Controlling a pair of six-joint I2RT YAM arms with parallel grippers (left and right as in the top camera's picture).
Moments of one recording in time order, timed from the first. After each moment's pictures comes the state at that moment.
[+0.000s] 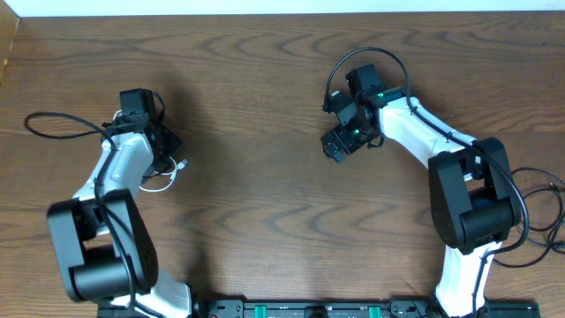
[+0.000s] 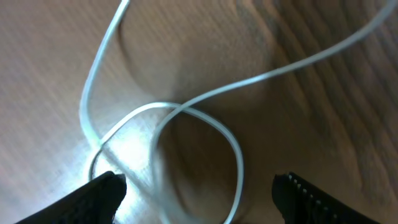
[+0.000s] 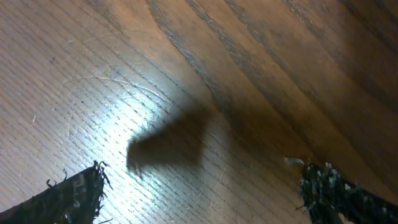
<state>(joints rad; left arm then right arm) 0.20 1.75 1.05 -0.55 -0.22 -0.69 0.36 2.07 1.40 -0.67 -0.23 -0.28</state>
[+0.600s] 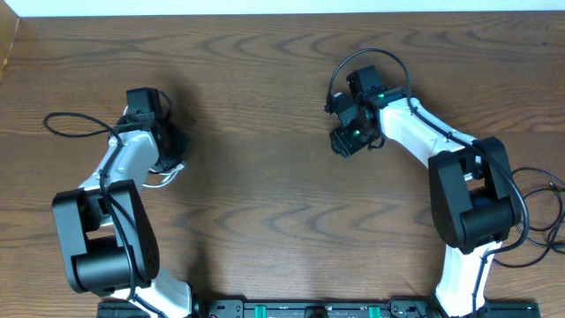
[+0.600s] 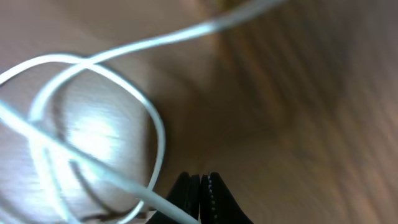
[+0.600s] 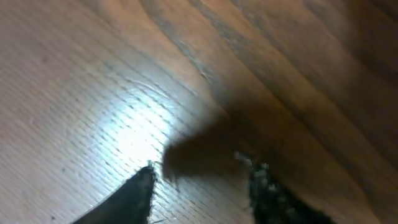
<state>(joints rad) 0.16 1.79 1.05 -0.48 0.02 -0.68 0.34 2.07 1.39 -0.67 -0.24 -0.22</state>
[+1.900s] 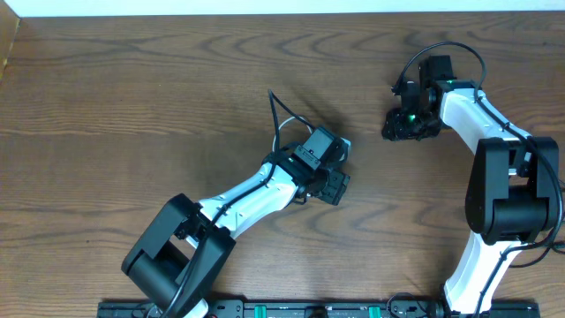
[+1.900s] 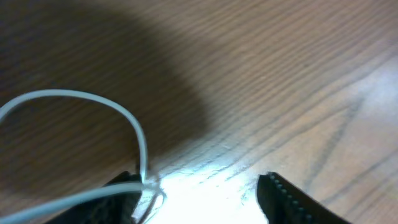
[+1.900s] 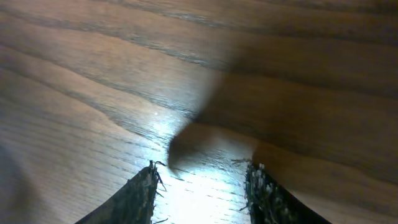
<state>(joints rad) -0.73 1.79 1.05 -0.39 0.20 -0.27 0.04 2.06 1.39 -0.71 -0.28 -0.07</state>
